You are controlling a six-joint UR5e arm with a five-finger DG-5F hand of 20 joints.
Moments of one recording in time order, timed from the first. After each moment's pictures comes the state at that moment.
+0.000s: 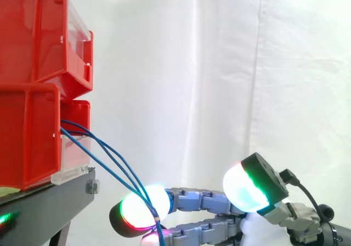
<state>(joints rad) 0.00 -2.52 -1.35 -2.08 -1.68 -0.06</state>
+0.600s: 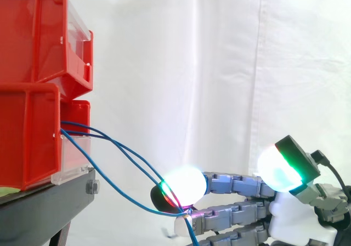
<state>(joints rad) -0.04 -2.42 -1.48 -2.08 -1.69 -0.06</state>
